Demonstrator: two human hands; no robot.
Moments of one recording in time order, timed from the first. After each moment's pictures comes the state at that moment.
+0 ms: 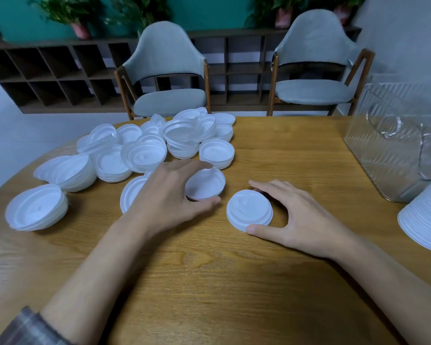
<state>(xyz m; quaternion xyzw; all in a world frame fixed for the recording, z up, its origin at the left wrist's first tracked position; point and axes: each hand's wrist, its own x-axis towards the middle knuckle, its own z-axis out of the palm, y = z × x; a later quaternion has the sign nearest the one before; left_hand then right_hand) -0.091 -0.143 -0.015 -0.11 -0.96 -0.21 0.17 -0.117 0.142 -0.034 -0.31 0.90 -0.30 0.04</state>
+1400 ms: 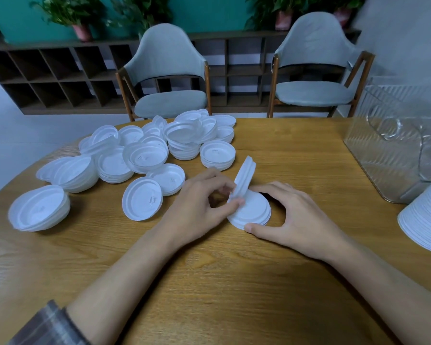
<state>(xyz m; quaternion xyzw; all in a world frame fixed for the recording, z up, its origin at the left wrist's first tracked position) -0.085 -0.099 -0.026 -0.16 -0.89 -0.41 0.15 -0.114 0.134 -0.035 -0.30 0.89 -0.33 0.00</state>
